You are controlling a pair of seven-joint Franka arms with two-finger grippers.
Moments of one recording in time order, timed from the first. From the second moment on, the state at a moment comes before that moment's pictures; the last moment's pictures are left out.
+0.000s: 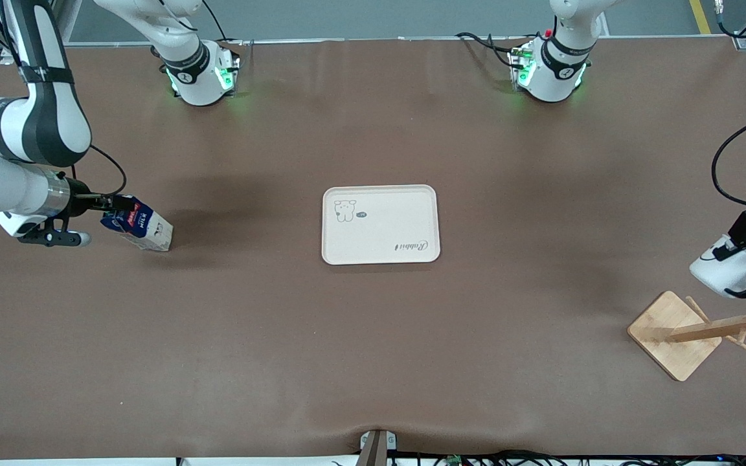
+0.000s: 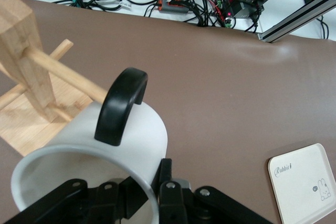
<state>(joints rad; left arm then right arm) 0.43 0.14 -0.07 -1.85 -0.66 2.08 0.74 -0.13 0.11 0.01 -2.05 0.00 1.88 -0.04</state>
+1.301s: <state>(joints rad) 0.42 0.05 -0.35 -1.80 -0.40 1.94 -0.02 -0.13 0.11 0.01 -2.15 0.00 2.01 -0.04</state>
